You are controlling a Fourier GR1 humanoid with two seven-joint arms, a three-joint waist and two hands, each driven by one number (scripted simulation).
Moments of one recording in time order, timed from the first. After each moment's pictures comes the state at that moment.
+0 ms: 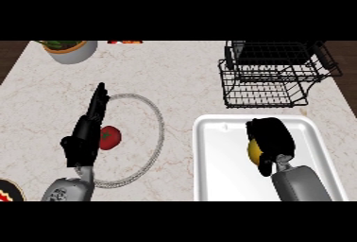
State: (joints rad) left arm -0.12 0.09 -0.12 -1.57 -0.12 0.22 0.05; right arm -0.20 -0.17 0.19 -1.42 1.40 0.37 0.16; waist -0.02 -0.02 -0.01
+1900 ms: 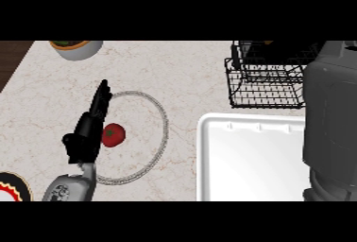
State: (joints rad) left arm -0.14 0.07 -0.10 -1.56 -0.13 0.19 0.05; right arm -1.03 -0.12 -0.17 -1.59 1.20 0.73 0.84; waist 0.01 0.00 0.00
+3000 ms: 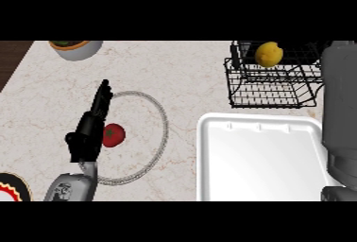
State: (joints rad) left arm -0.15 0.05 -0.08 -1.54 -0.14 0.18 0.03; right arm -1.00 -0.22 -0.39 -1.22 1.05 0.28 0.68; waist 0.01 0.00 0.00
